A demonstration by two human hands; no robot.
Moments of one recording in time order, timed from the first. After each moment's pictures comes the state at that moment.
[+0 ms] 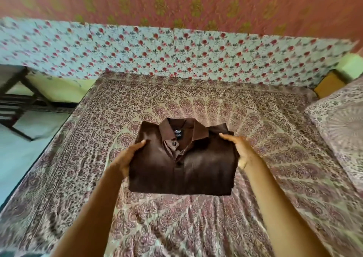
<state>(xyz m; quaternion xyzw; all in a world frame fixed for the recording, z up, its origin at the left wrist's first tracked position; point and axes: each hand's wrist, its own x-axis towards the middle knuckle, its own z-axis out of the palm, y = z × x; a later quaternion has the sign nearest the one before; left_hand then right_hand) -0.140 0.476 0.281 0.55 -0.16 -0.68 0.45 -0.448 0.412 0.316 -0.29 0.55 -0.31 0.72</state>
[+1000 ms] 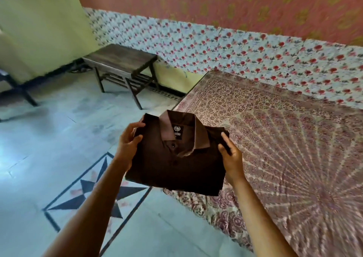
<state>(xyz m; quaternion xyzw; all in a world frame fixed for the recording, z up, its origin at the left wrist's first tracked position) 0.161 0.772 0.311 0.67 -0.26 -0.27 0.64 -0.084 0.620 0.263 -0.58 0.37 -0.36 0.62</state>
